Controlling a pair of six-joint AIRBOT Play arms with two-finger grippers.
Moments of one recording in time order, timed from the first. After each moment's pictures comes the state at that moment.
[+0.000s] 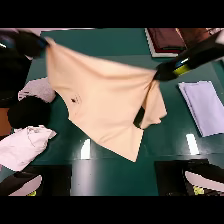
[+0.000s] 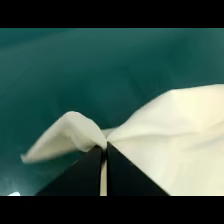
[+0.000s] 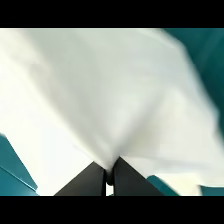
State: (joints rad) left arm -0.13 -1.11 1.49 1.09 -1.10 -1.28; right arm 0.26 -1.29 1.54 -1.23 1.51 1.52
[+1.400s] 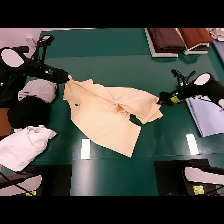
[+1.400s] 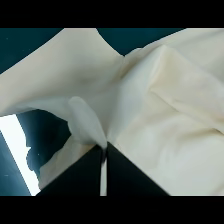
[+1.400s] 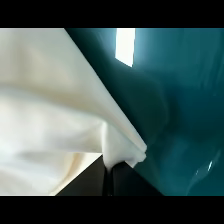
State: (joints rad) left arm -0.13 -1.30 1.37 1.17 -1.07 -1.28; right arm -0.09 -1.35 0.99 -1.05 1.08 1.31
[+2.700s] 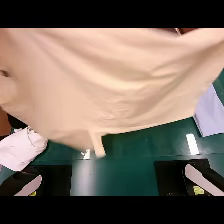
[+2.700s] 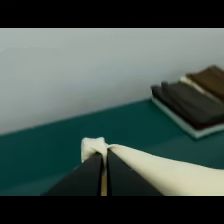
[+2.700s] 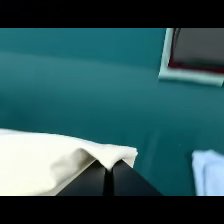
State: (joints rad) left arm -0.13 -0.99 1.93 1.30 -1.07 -1.40; right arm -0.32 -1.03 1.84 -1.05 1.55 1.40
